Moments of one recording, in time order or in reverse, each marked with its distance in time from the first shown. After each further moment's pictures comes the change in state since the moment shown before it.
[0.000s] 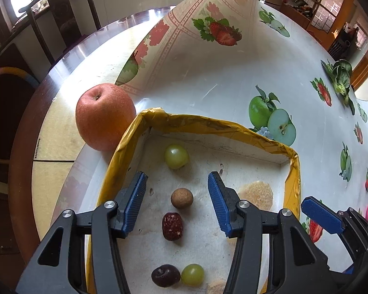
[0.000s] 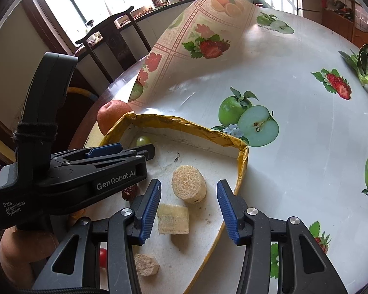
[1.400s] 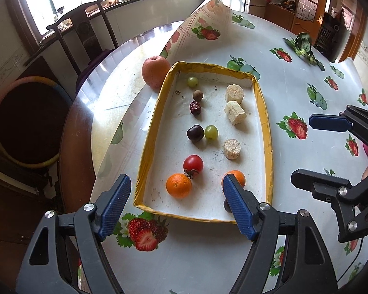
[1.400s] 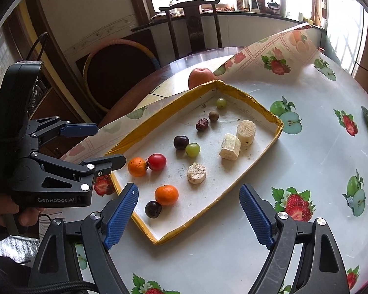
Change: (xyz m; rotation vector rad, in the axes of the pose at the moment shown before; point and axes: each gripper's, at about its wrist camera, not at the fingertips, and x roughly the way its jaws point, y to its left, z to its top) left arm -0.142 0.023 -0.162 0.101 -0.105 0.087; right arm -0.106 0.064 -0.094 -0.474 0.028 0.124
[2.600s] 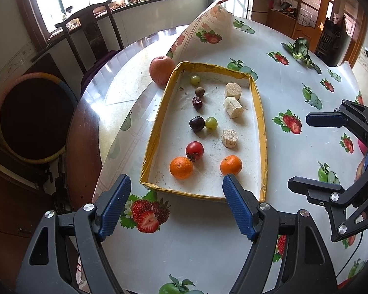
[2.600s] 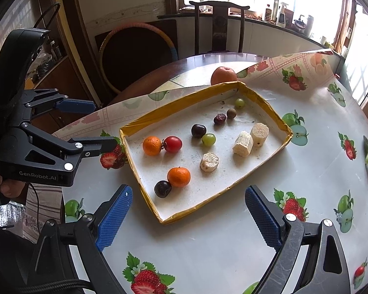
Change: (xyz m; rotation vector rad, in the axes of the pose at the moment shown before) left arm -0.025 0.003 -0.025 -0.024 -0.033 -0.002; right arm -0.007 0.028 -0.014 -0.154 0.031 -0.017
